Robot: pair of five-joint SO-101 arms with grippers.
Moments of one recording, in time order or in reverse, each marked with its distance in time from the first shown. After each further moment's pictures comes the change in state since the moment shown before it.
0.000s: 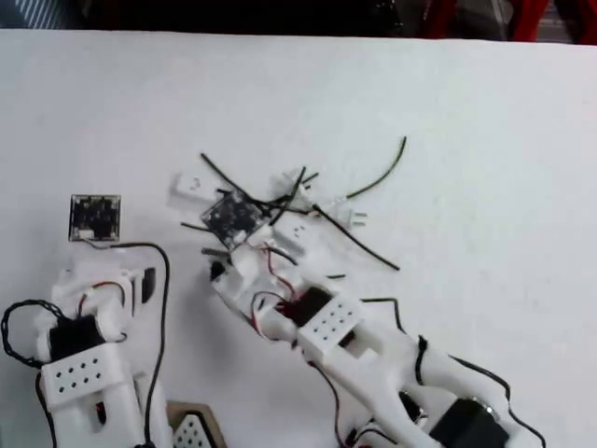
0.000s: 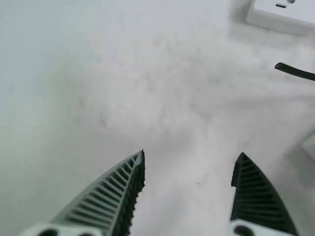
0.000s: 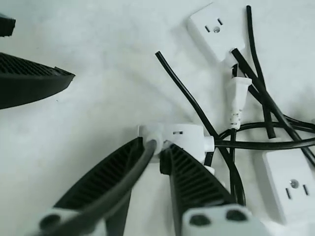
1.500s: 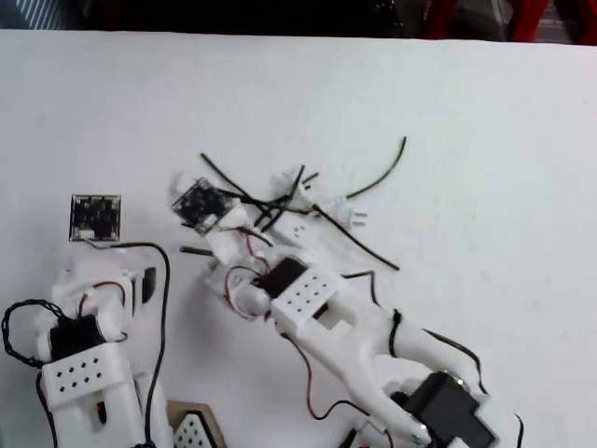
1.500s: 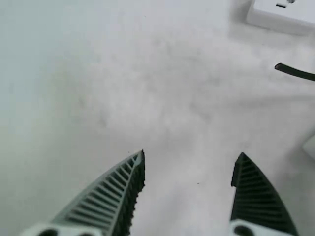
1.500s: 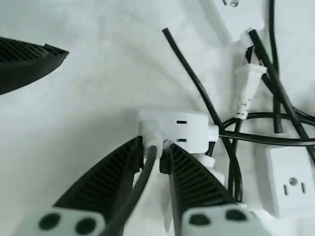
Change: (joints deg) left arm 0.0 0.0 0.0 0.0 0.0; right arm -1.3 11.1 -17.1 19.3 4.7
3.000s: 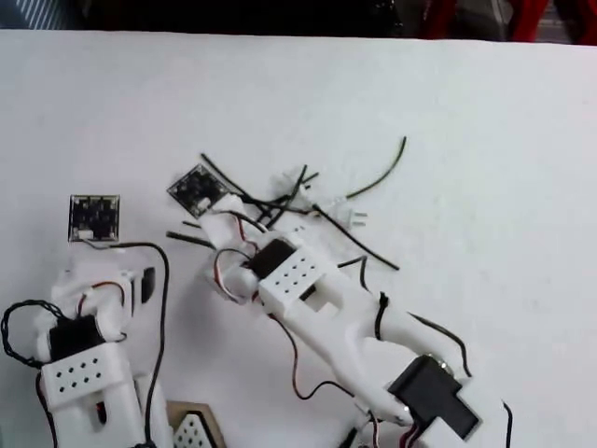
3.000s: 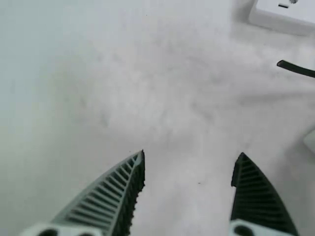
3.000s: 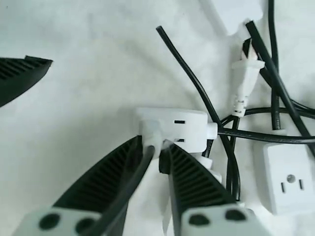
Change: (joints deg) left arm -0.3 0.0 0.0 0.0 0.0; right arm 1.8 5.9 -8.4 6.5 -2.5
